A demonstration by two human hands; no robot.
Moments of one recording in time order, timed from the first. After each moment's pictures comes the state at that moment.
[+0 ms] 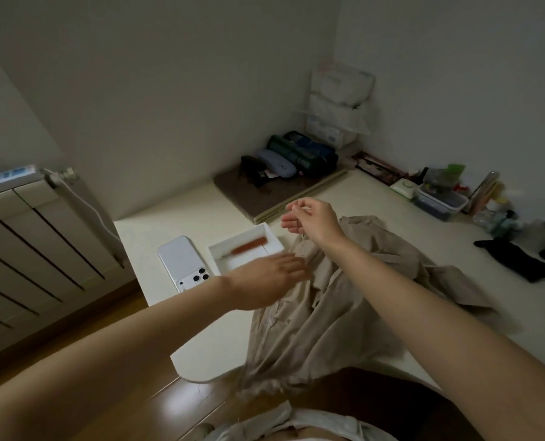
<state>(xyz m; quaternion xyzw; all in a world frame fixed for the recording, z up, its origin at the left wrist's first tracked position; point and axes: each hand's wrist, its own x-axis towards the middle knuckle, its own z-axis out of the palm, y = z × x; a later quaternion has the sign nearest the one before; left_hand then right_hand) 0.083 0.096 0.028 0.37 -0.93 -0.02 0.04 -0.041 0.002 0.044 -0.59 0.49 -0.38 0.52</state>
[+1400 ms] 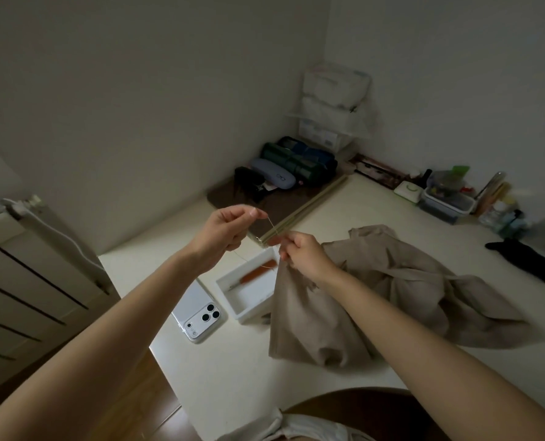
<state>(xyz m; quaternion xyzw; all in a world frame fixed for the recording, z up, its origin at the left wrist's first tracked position) 0.189 0.002 0.063 0.47 -0.52 -0.56 0.45 0.015 -0.001 0.037 -0.63 0.50 -0.29 0.52</state>
